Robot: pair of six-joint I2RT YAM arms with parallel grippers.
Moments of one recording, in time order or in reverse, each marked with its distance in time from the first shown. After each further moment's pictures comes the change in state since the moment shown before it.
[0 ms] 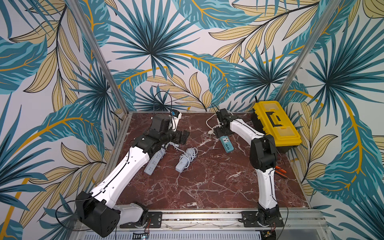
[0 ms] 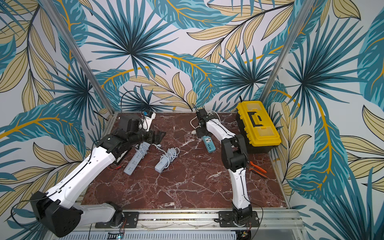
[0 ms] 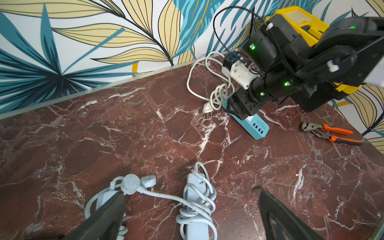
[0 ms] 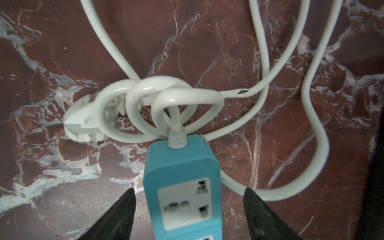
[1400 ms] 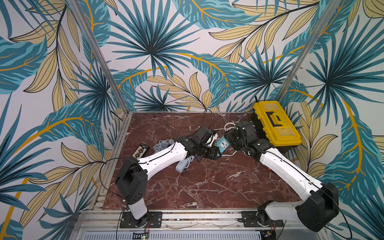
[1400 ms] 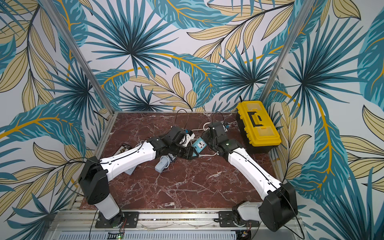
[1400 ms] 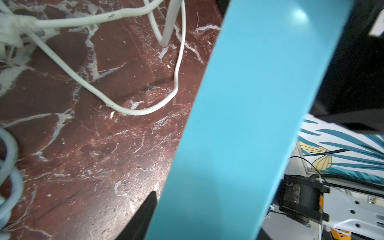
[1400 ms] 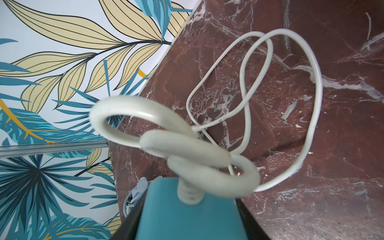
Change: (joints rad) left arm -0.369 0.433 0.138 0.032 0.253 -0.456; right arm 0.115 -0.922 -0.778 0.385 -0.090 1.096
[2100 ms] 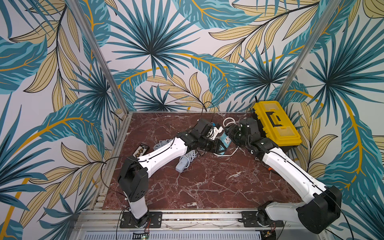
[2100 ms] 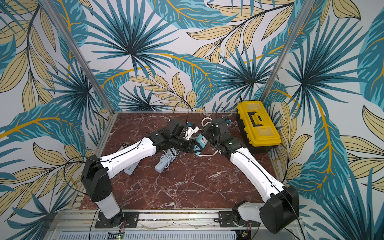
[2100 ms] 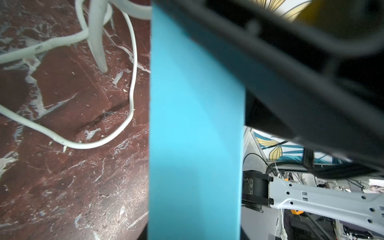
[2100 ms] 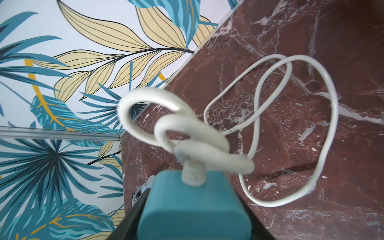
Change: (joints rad) left arm 0.039 0.037 0.121 0.044 0.164 0.005; right arm -0.035 -0.017 0.049 0.039 -0.066 -0.146
